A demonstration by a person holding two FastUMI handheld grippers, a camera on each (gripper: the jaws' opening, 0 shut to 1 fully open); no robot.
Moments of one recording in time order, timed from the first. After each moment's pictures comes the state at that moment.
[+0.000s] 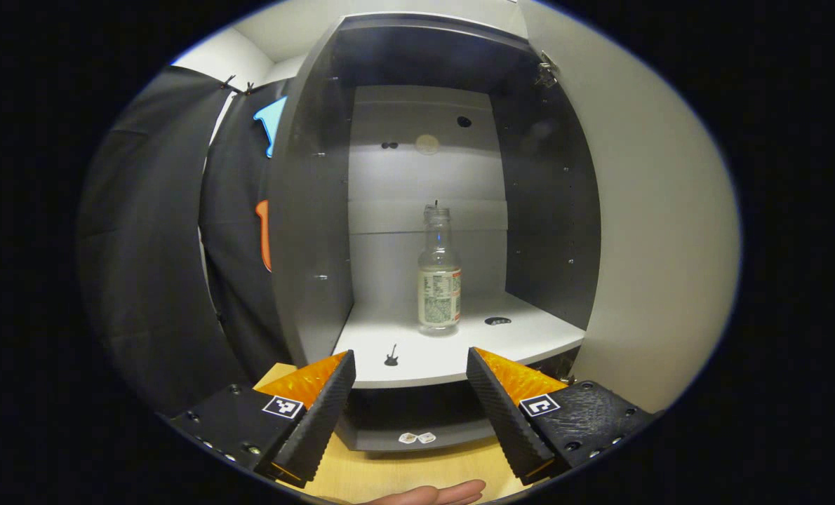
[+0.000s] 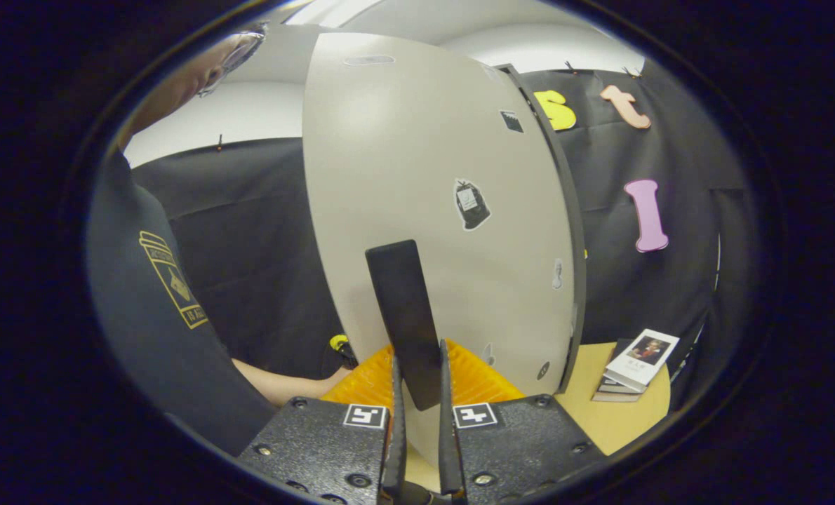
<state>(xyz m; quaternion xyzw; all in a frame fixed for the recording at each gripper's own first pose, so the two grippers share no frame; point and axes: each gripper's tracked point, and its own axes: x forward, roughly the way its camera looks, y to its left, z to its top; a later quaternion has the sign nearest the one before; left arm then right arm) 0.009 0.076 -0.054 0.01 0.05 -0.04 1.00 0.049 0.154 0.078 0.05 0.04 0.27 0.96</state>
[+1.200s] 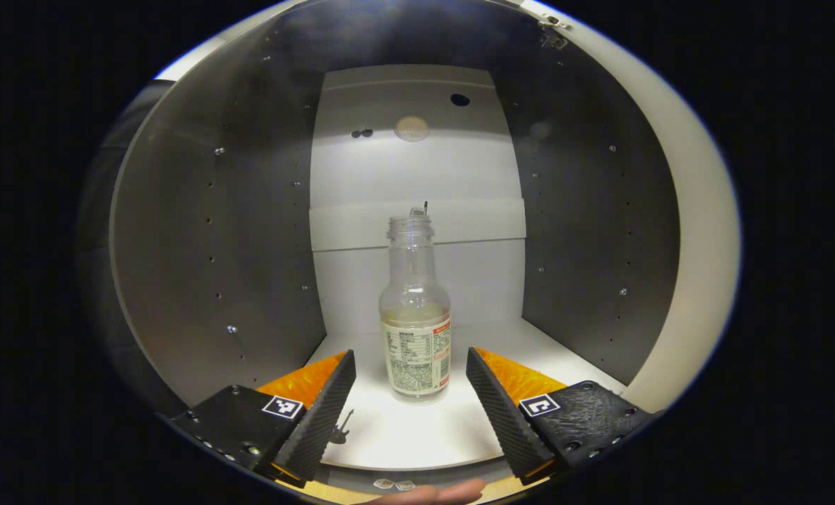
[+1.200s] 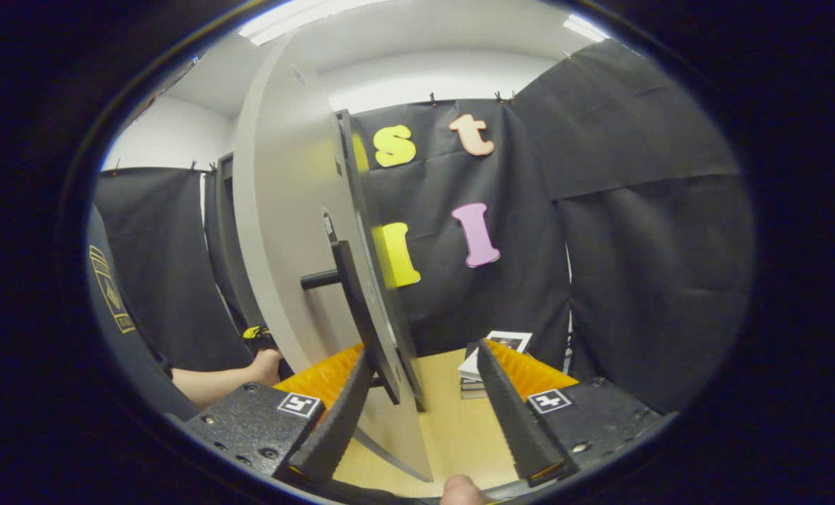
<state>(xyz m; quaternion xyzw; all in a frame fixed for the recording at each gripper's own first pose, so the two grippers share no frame) 0.063 0.073 -0.045 0.02 0.04 0.01 1.00 0.037 -0.009 0.071 0.12 -0.01 -0.03 0.99</state>
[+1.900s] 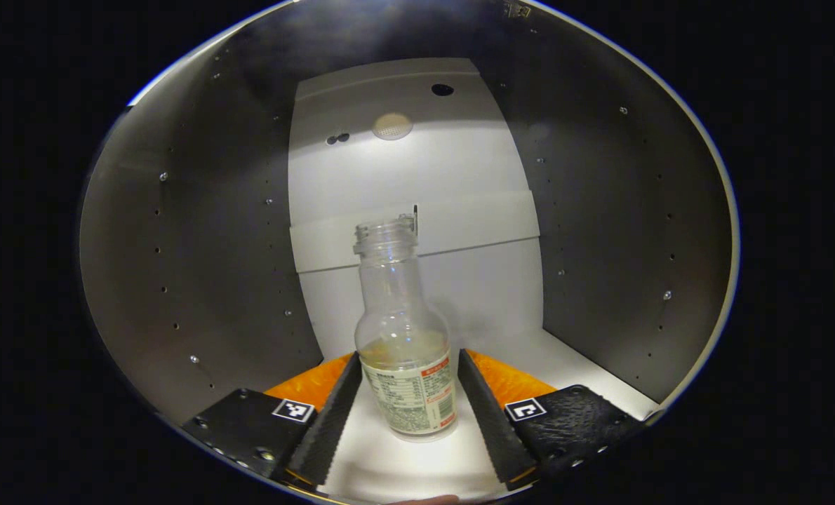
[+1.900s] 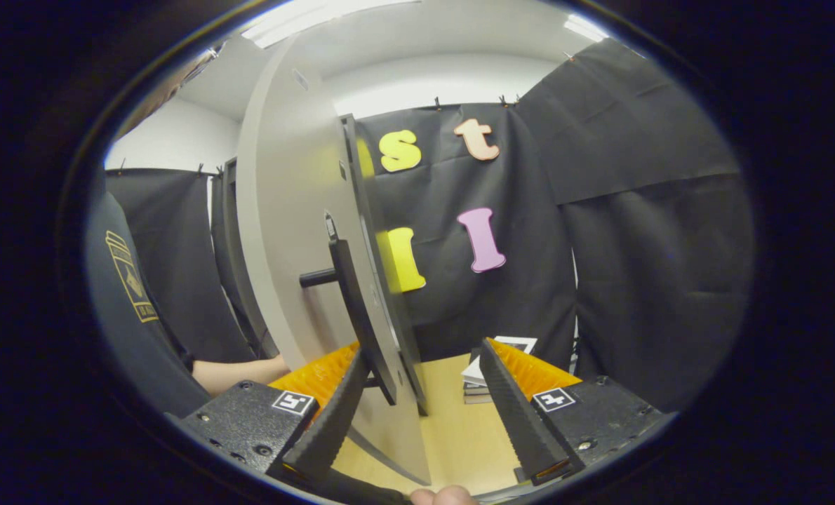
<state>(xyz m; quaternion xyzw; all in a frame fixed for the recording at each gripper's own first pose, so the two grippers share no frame) 0.091 0.076 -0.035 0.06 0.01 0.04 1.00 0.039 -0.012 0.066 0.12 -0.02 -0.01 0.99</state>
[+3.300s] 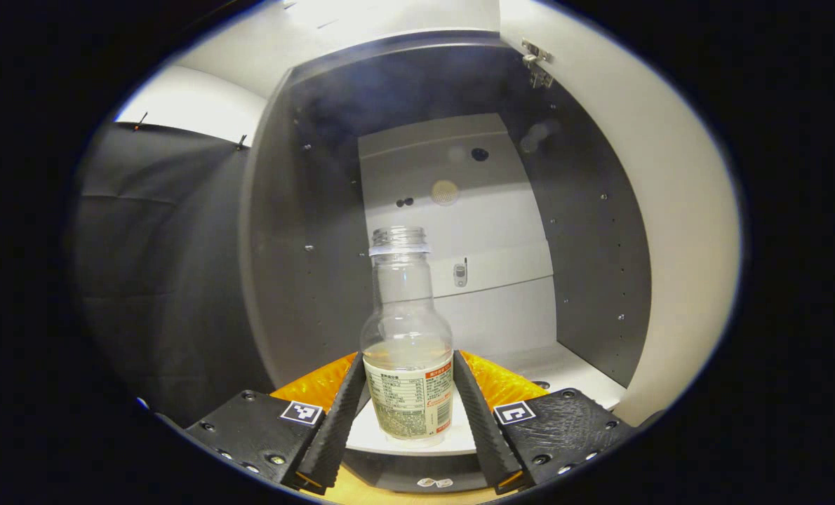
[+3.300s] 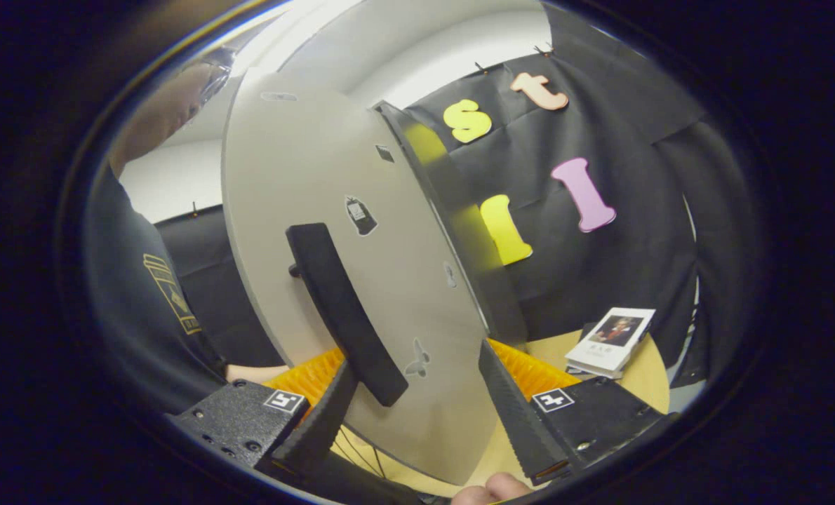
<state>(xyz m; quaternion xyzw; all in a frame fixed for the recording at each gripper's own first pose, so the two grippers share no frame) -0.054 0.118 0.018 0.07 -0.04 0.12 0.99 0.080 -0.006 0.042 0.19 0.02 0.28 0.94</state>
